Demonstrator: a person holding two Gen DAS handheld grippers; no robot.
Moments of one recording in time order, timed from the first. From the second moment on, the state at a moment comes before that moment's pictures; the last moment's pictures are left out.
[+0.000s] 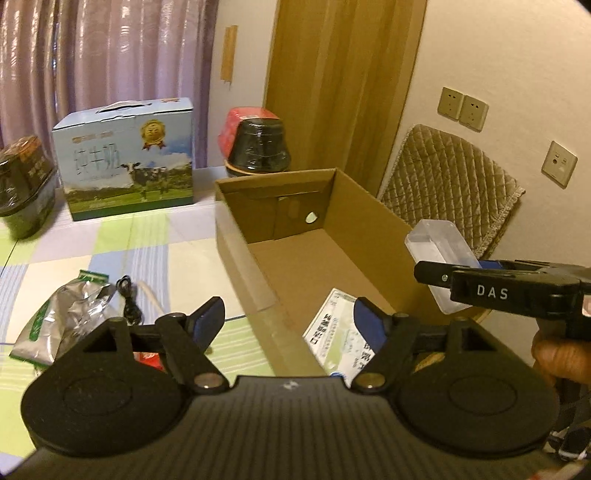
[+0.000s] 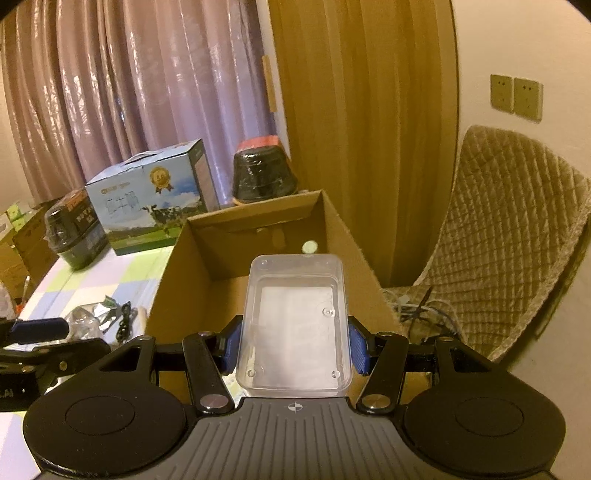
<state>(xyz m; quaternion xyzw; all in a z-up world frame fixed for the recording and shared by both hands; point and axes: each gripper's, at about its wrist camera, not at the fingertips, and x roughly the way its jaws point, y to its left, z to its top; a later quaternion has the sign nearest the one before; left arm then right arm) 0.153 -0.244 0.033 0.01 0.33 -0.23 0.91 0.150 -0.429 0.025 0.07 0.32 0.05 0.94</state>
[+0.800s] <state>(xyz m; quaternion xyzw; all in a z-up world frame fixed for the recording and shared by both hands) 0.108 -0.167 0.020 0.00 0.35 -0.19 0.92 0.085 -0.388 0.045 0.07 0.31 0.07 0.95</state>
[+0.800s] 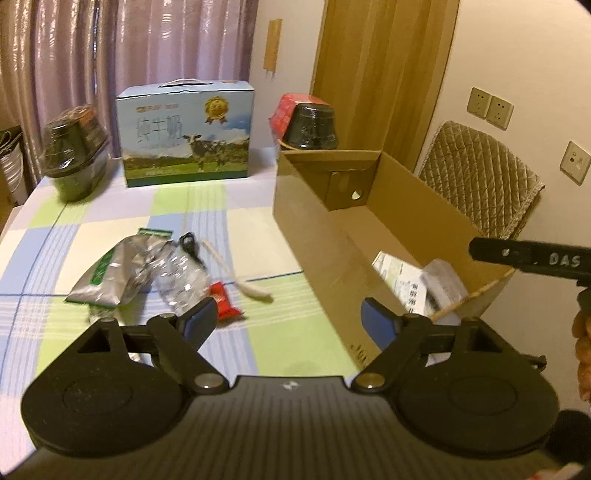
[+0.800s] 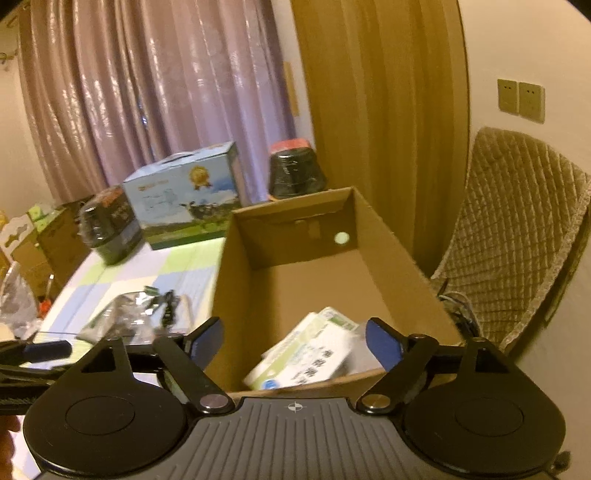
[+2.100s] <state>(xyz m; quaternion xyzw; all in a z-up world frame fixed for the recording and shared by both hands) 0.066 -0.042 -0.005 -0.03 0.39 -0.07 0.92 0.042 -0.269 0.014 0.04 0.36 0.17 0.91</state>
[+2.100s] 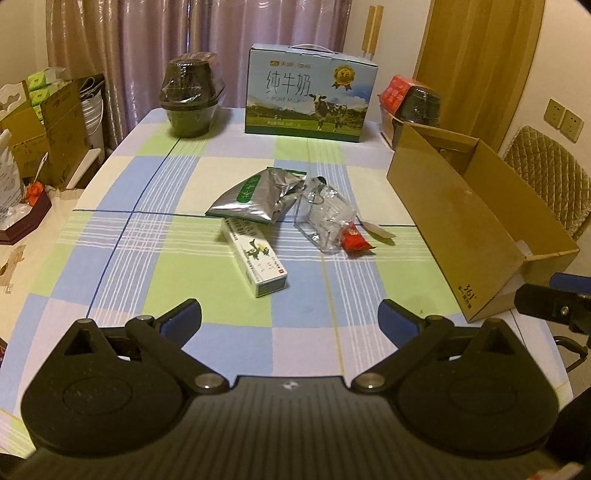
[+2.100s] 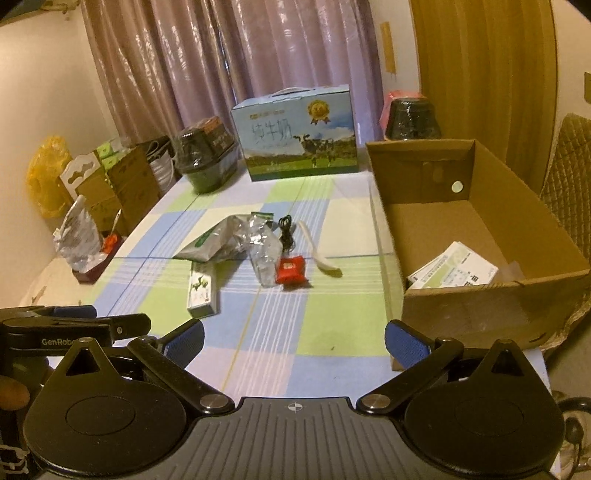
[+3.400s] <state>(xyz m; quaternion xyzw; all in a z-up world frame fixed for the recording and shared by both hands) 0.187 -0.025 -0.085 -0.01 0.43 -0.07 0.90 0.135 -0.201 -0.090 -0.03 0.40 0.21 0.89</state>
